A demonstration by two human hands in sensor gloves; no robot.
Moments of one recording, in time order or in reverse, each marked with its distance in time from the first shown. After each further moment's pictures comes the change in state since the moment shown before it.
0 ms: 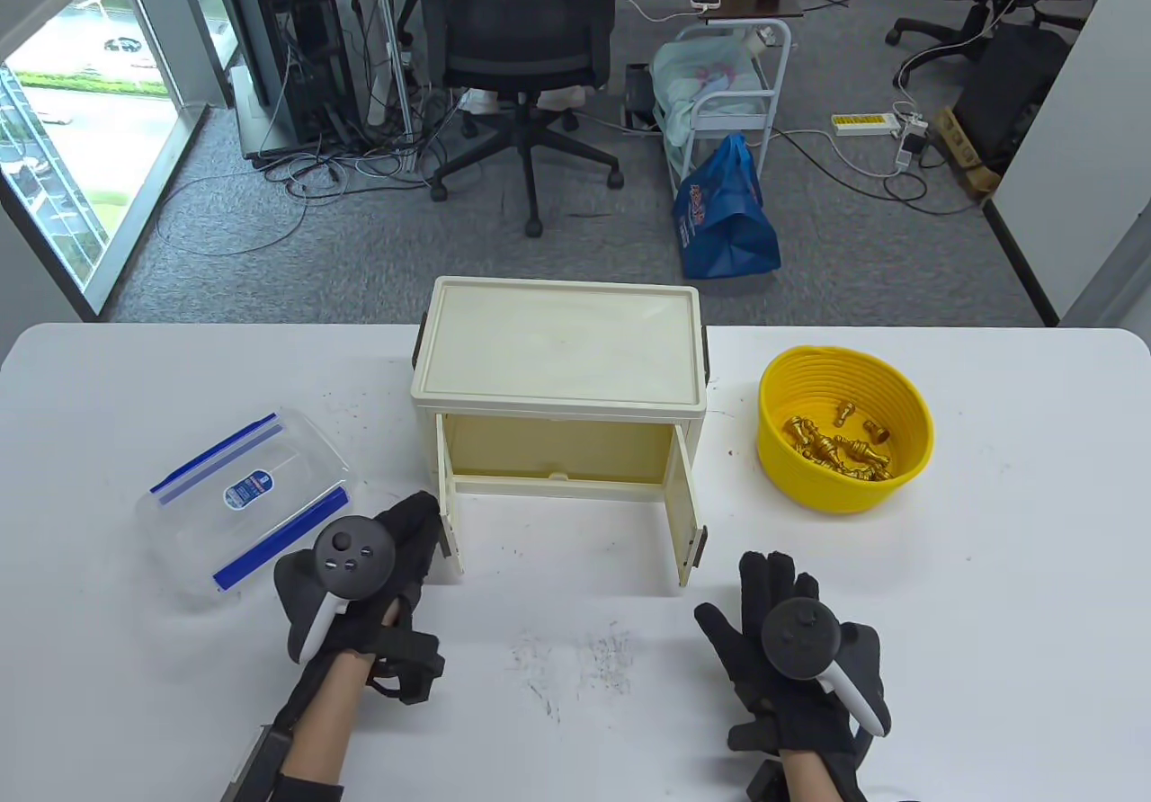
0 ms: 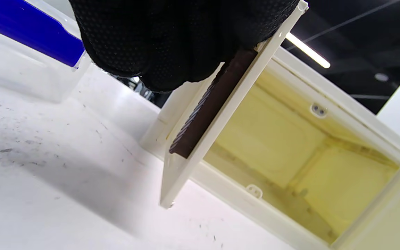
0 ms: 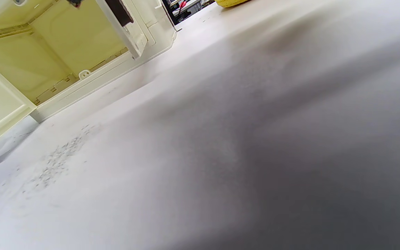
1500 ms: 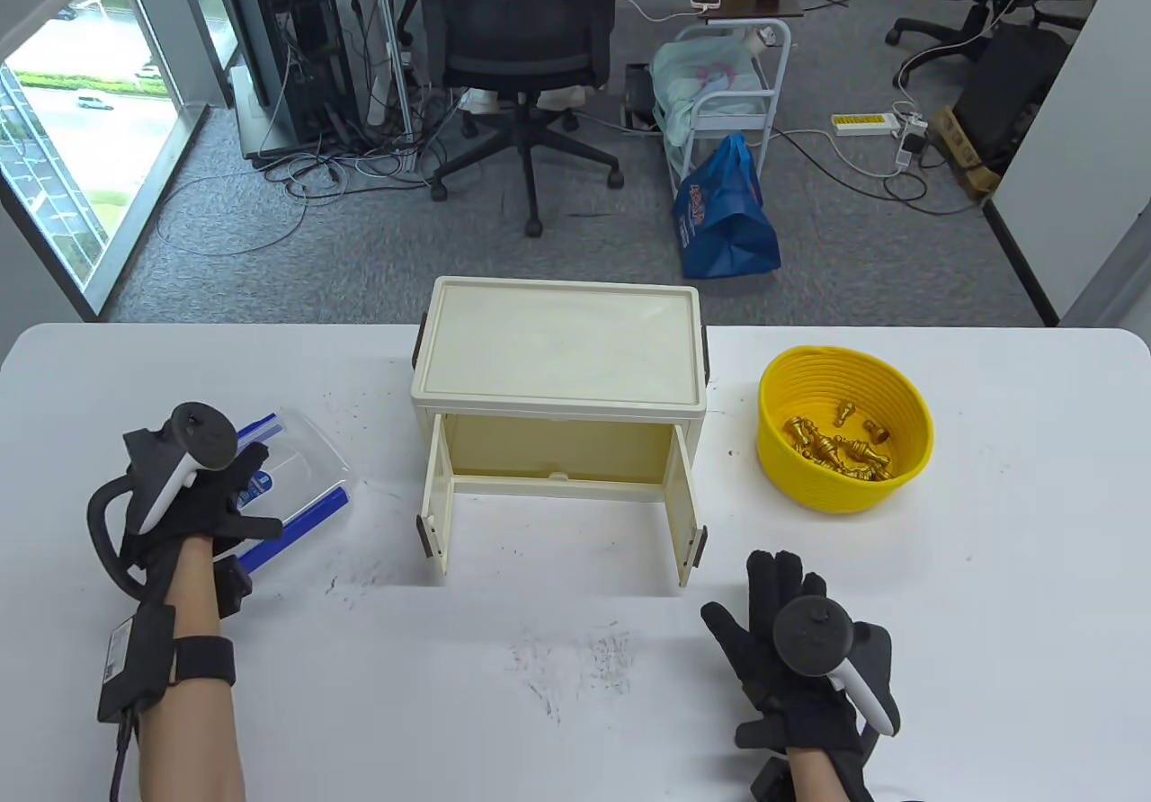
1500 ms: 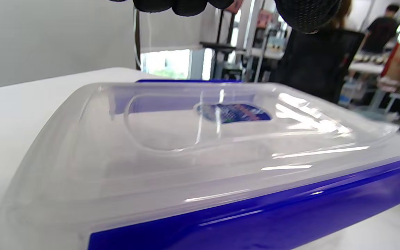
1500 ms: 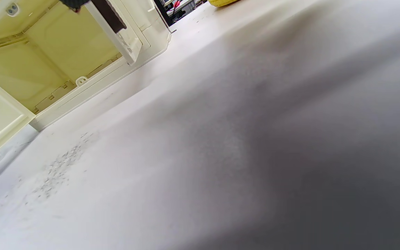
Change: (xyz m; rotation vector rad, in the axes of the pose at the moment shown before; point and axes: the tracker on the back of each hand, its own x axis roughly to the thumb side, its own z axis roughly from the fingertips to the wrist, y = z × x) left_hand -0.118 0.102 -0.102 -0.178 0.475 -0.529; right_hand -0.007 -0.004 0.000 0.009 0.017 -0.051
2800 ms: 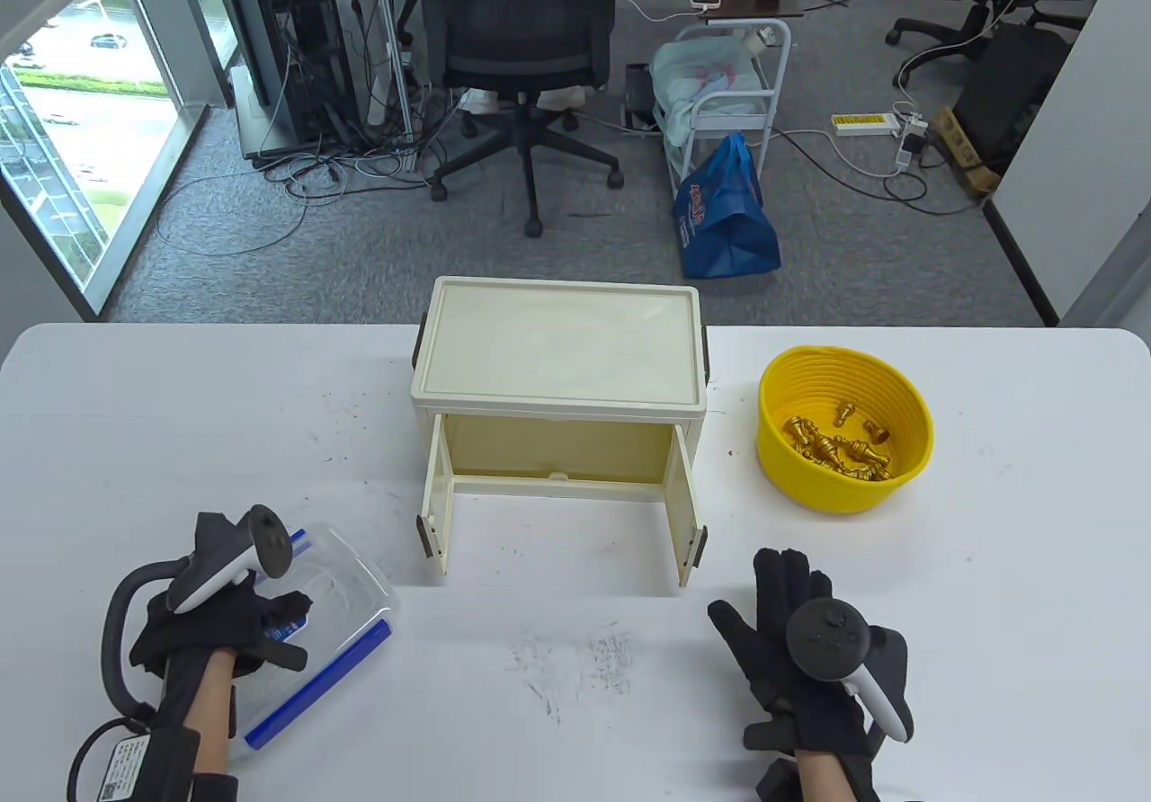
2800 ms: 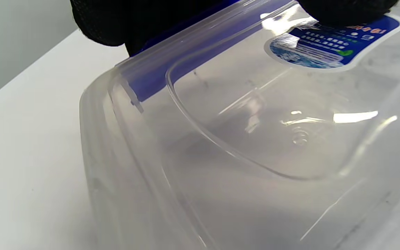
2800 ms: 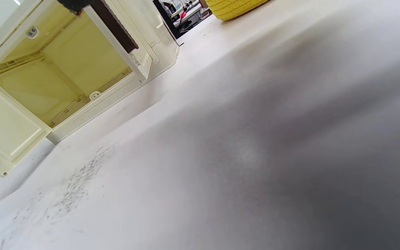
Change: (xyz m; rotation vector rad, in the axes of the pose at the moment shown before) left_hand 0.013 -0.048 0.108 -0.307 -0.095 -0.395; right_hand -0.001 -0.008 0.007 -0.040 -0.042 -0.029
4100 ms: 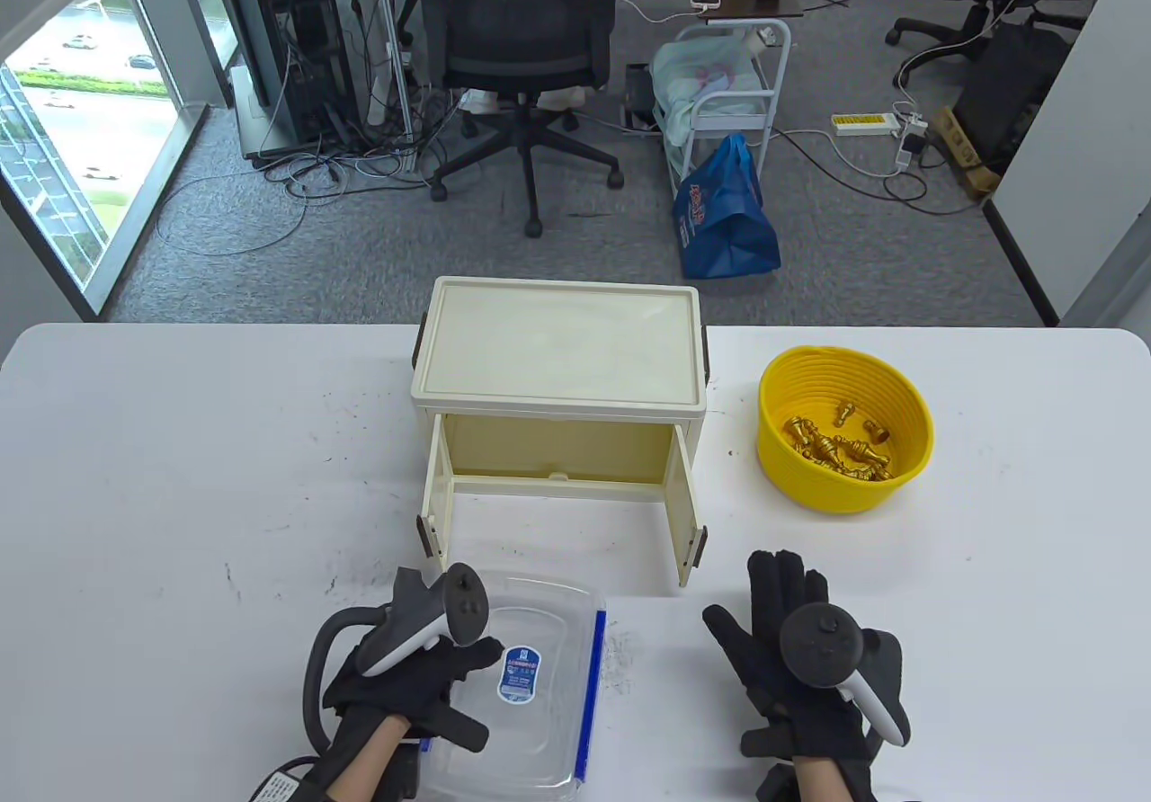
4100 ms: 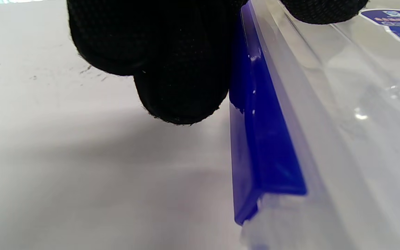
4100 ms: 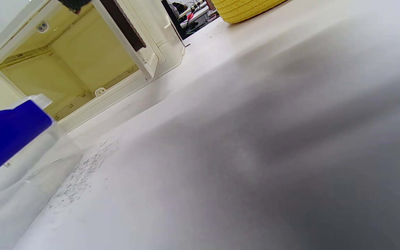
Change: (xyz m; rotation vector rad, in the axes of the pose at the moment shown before) left_hand 0.159 -0.012 0.079 0.140 -0.311 0.105; right_hand 0.006 0.001 0.005 -0.003 -0.022 0.035
